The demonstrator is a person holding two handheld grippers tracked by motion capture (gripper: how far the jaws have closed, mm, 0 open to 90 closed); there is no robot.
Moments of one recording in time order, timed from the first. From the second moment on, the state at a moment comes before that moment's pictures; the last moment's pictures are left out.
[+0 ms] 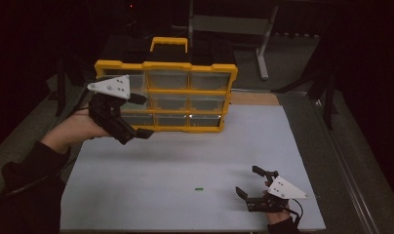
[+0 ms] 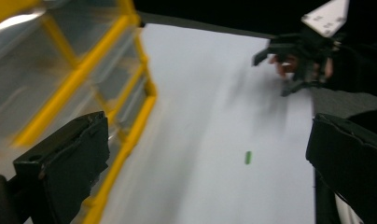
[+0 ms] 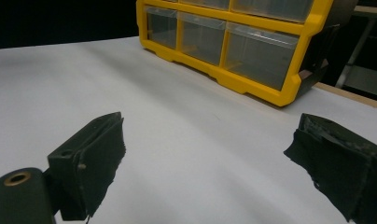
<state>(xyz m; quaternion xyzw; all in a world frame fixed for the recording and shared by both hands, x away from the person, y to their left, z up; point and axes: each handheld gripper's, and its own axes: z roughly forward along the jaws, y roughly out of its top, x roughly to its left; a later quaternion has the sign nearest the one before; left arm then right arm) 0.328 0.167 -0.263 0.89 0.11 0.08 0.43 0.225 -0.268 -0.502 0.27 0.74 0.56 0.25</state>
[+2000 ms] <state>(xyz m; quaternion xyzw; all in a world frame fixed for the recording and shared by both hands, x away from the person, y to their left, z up) 0.291 0.060 -0.503 0.90 0.09 -0.01 0.43 0.225 -0.269 -0.502 0.27 0.74 0.56 0.25</state>
